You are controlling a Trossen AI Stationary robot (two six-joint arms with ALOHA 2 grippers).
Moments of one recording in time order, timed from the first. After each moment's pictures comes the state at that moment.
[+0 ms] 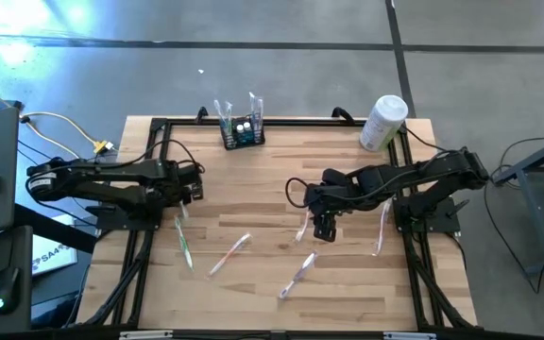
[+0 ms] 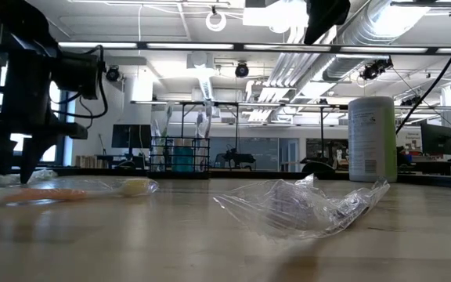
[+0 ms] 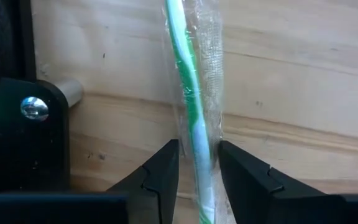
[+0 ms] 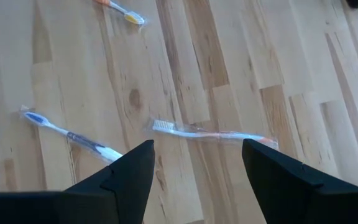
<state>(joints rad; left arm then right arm) 0.35 1.08 0.41 -0.86 0.03 -1.44 0.23 1.55 1.50 -1.08 0.18 0.41</state>
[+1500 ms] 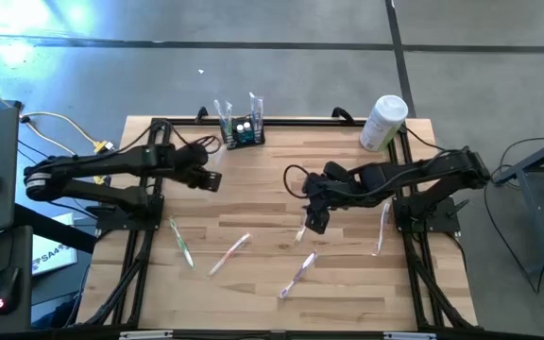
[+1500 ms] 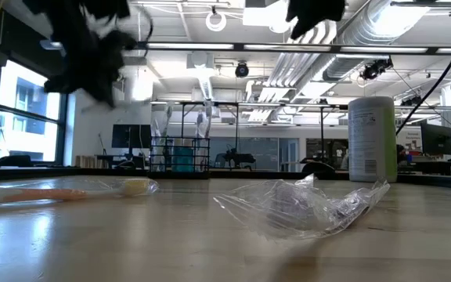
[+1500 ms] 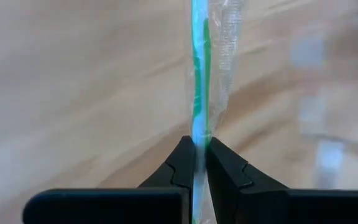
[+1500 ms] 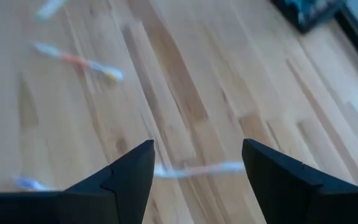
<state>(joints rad) 0.25 0.98 0.82 -0.76 -0.01 -0.96 0.21 1.53 1.50 -0.99 0.32 0.52</state>
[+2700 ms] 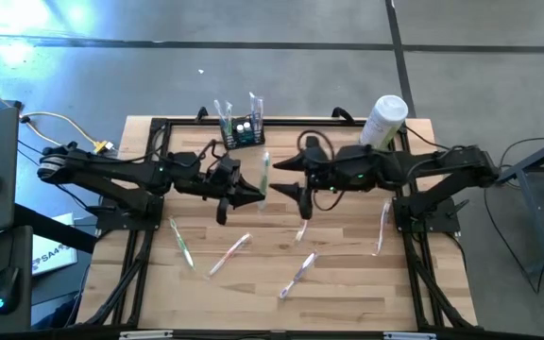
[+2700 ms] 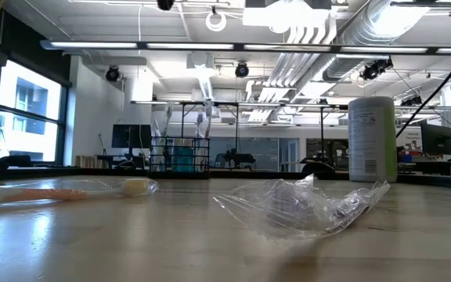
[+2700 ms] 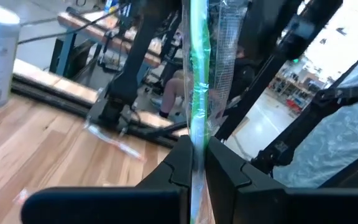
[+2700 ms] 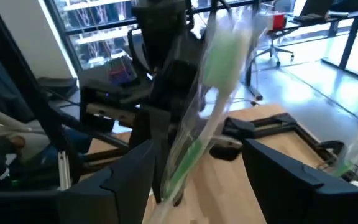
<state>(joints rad) -0.09 1.15 0.95 0.21 0.04 -0.48 0.17 1.45 1.50 -0.23 0.25 0.21</state>
